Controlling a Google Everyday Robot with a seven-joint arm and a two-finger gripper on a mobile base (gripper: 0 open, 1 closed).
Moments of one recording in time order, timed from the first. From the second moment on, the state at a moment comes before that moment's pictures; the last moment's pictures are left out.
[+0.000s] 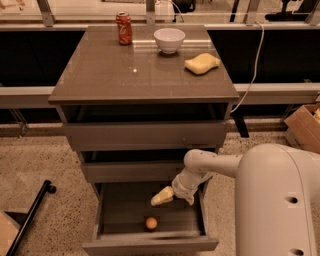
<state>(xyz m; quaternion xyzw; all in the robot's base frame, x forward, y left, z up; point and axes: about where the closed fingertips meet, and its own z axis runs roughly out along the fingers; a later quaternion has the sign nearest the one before) 0.546 -0.066 0.367 0.11 -0.97 -0.21 0.06</state>
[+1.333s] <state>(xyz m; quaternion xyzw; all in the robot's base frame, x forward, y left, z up) 0.565 -0.006 0.251 0.04 -0.97 -0.24 0.03</state>
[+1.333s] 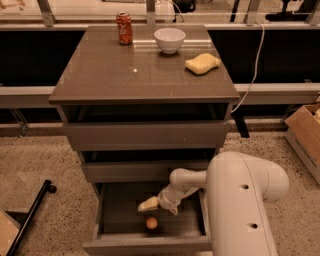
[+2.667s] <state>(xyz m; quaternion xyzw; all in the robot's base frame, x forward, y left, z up) 0.567 0.032 0.132 -0.03 -0.96 -0.27 0.07</state>
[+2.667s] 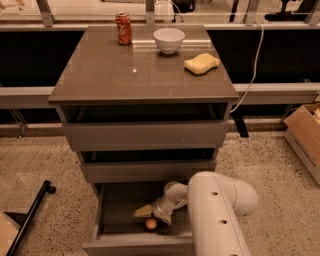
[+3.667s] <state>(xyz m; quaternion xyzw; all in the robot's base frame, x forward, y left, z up) 0.555 0.064 0.134 -0.01 -0.96 -0.25 0.12</state>
